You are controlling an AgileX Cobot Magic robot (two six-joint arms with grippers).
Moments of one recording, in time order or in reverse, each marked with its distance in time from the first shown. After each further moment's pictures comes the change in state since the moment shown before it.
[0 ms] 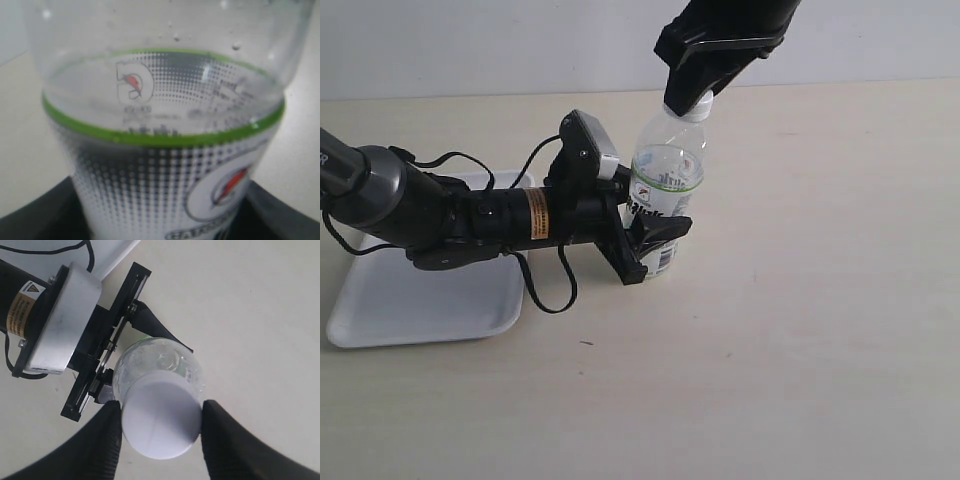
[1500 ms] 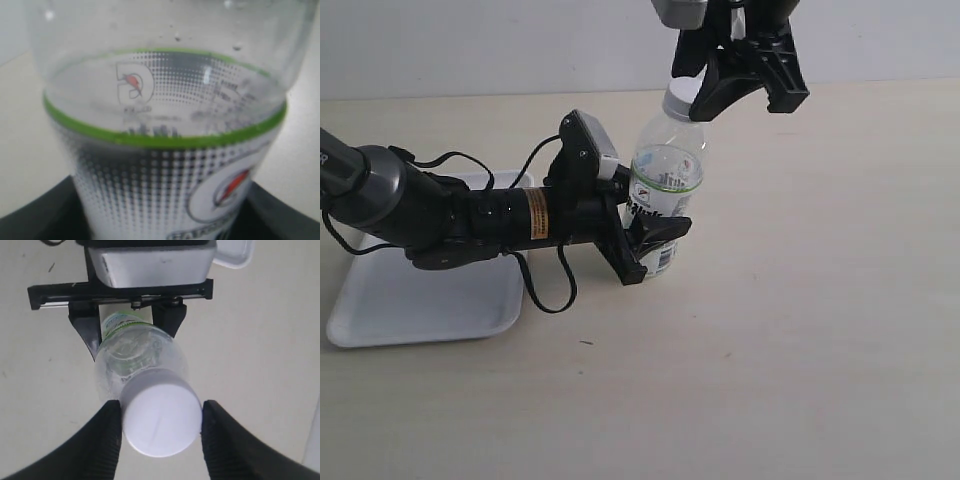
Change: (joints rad) left arm 0.000 0.000 0.000 0.004 0.002 -0.004; right arm 0.000 0.000 0.000 -0.002 0.000 -1.093
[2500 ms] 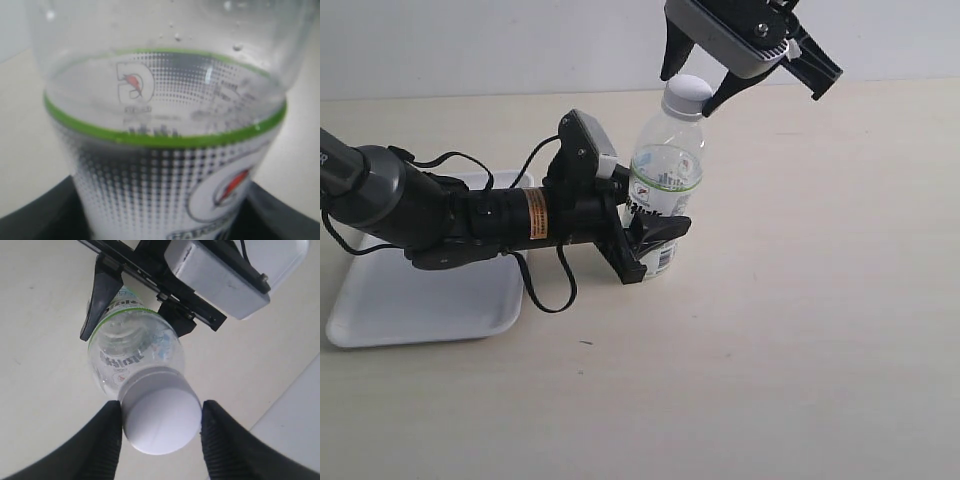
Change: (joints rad) left arm 0.000 0.000 -0.002 0.002 -0.006 -0.019; right arm 0.000 0.000 0.000 0.000 -0.016 -0.582
